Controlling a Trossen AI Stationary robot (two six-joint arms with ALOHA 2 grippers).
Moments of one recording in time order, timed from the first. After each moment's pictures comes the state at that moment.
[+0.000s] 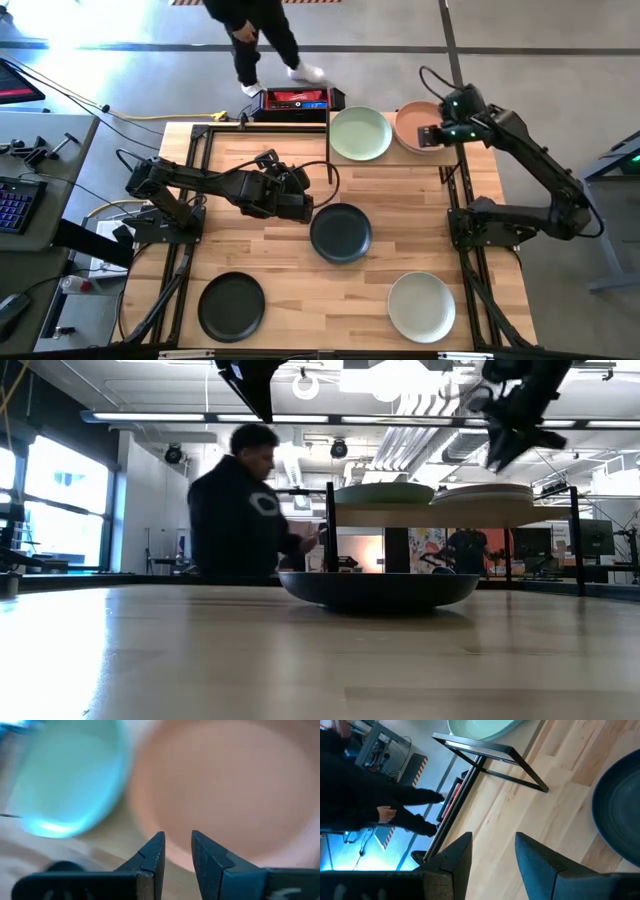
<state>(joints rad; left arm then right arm) -0.17 1.70 1.65 -1.27 -0.87 -0.44 -0.92 1.04 1.13 -1.03 -0.10 0.43</state>
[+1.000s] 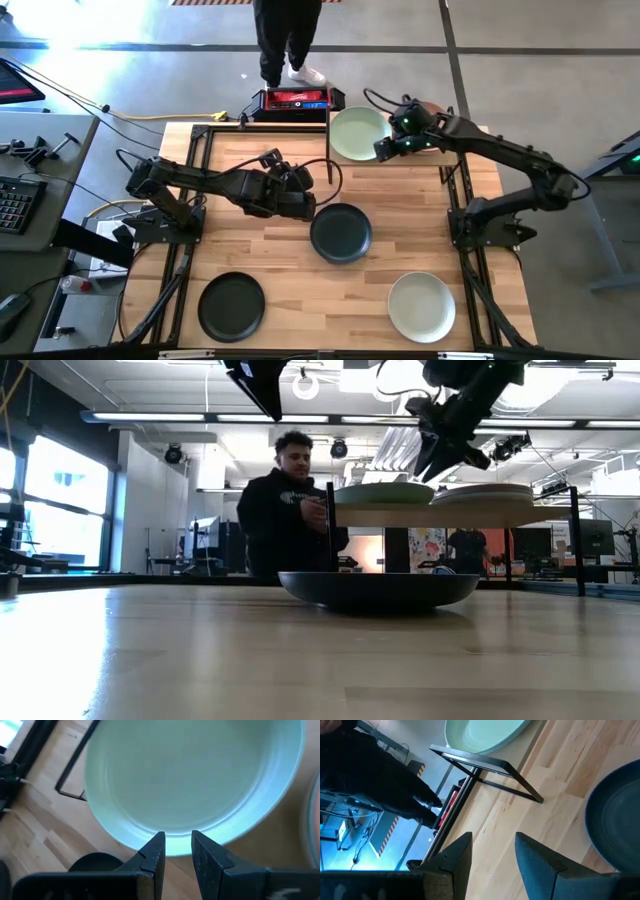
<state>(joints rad) -0.16 1.70 1.65 -1.20 -0.87 -0.39 -0.57 1.29 1.13 -0.72 -0.07 0.54</state>
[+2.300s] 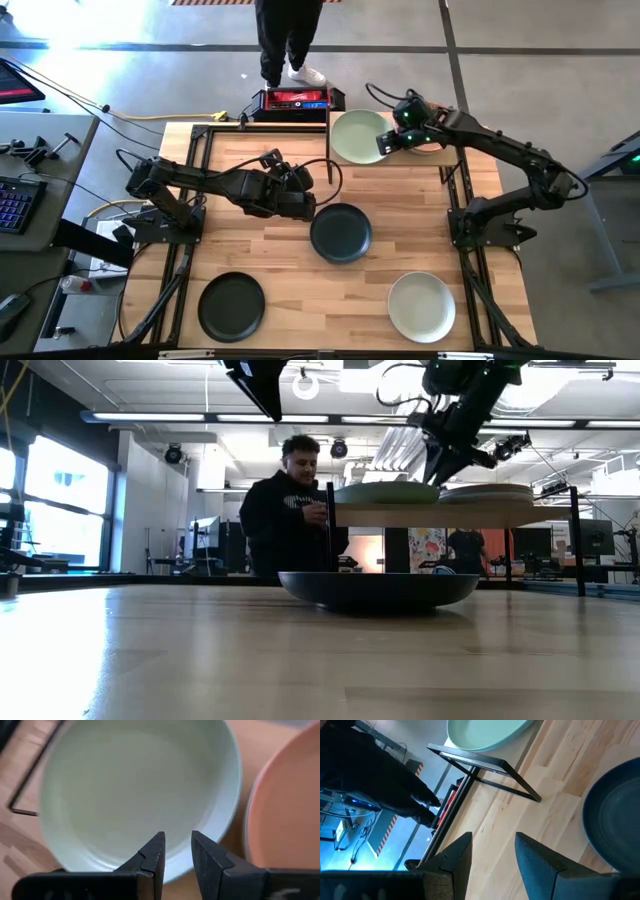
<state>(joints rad) -0.16 1.70 1.65 -1.20 -0.86 -0.39 -0.62 1.31 1.18 -0.79 0.02 0.50</state>
